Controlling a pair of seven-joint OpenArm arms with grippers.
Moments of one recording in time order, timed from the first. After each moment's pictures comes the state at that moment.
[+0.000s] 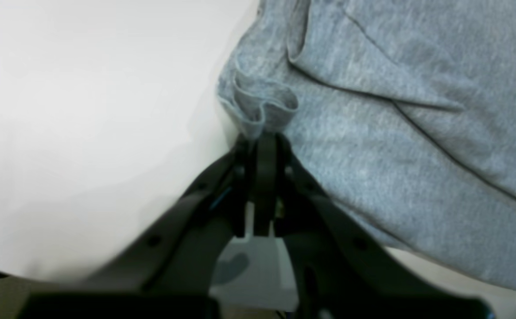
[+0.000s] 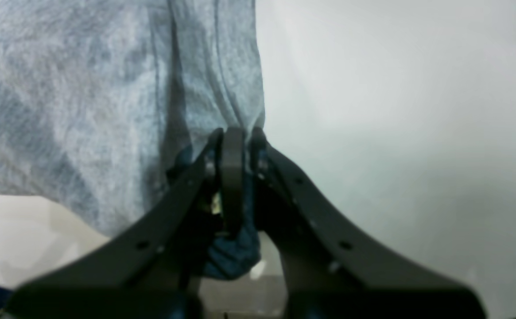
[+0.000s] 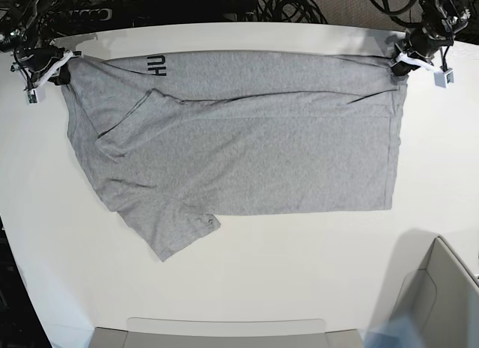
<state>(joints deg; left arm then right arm) 27.3 -11.1 -43.3 90.3 -43.5 -17.2 59.0 -20.5 16.2 43.6 90.0 21.6 44.4 -52.2</state>
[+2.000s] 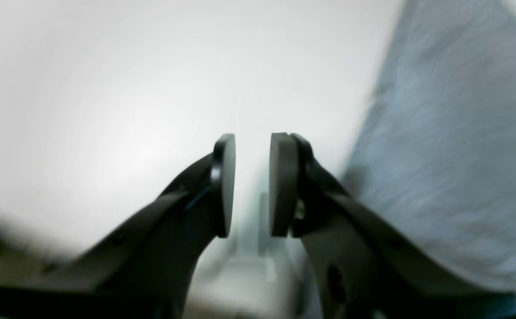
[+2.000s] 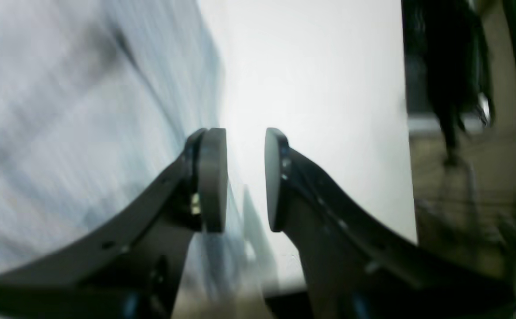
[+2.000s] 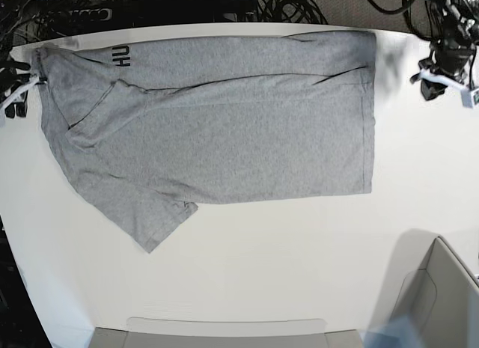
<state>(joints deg) 22.2 -12.5 -44.2 107.6 -40.0 -15.8 61.4 -11.6 16.1 53.5 106.2 18.3 44.5 -56.5</state>
